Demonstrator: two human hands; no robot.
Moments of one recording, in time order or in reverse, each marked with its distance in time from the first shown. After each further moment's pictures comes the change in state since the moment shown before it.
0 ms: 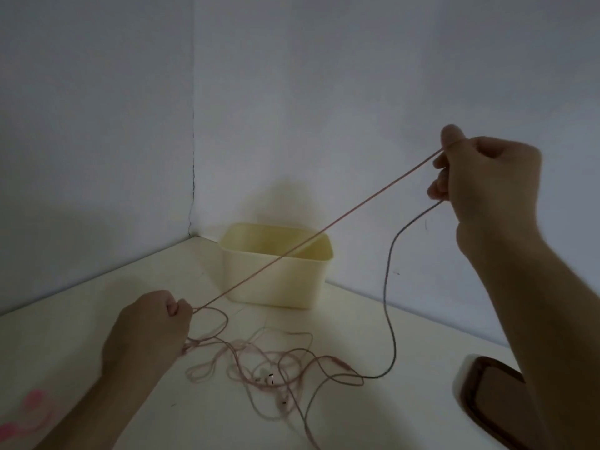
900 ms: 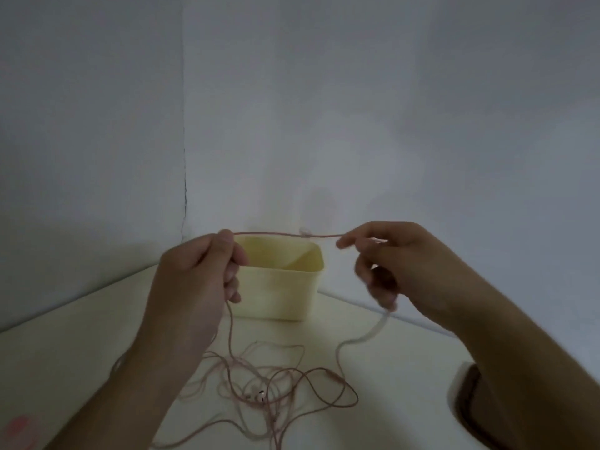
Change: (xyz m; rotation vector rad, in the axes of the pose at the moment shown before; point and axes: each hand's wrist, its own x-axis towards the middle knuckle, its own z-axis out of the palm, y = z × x) left_hand -0.033 0.129 -0.040 -0.991 -0.134 0.180; right_hand -0.040 0.040 -0.009 0.024 -0.873 0.270
